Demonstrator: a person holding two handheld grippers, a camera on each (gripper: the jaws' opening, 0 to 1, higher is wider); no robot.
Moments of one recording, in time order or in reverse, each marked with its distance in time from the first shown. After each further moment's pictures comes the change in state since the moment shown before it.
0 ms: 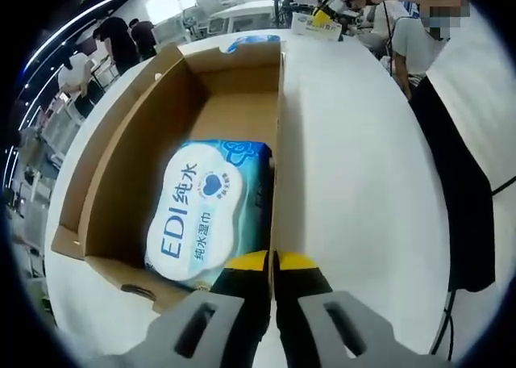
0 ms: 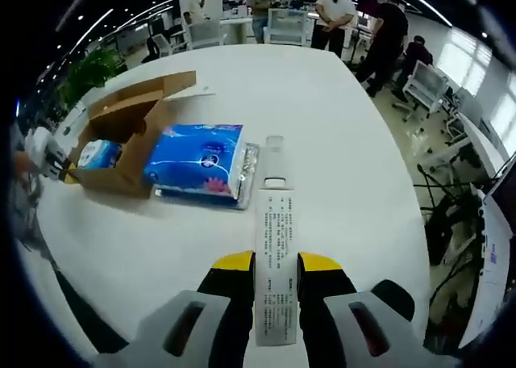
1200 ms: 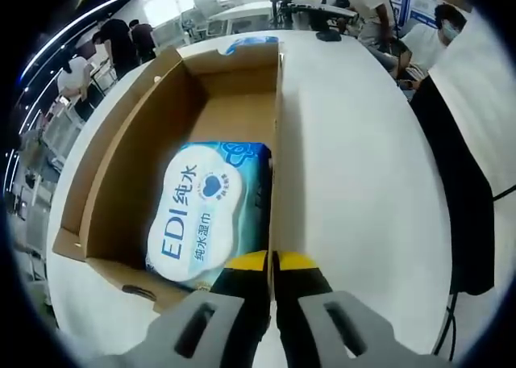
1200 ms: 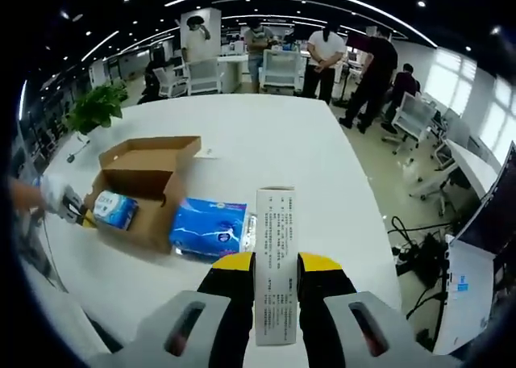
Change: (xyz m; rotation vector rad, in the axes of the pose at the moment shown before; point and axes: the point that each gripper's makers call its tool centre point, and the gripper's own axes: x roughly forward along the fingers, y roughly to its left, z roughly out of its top) left arm -0.001 0.000 0.000 0.014 -0.008 0.007; right arm -0.072 -0.005 0.082 0.013 -0.210 -0.044
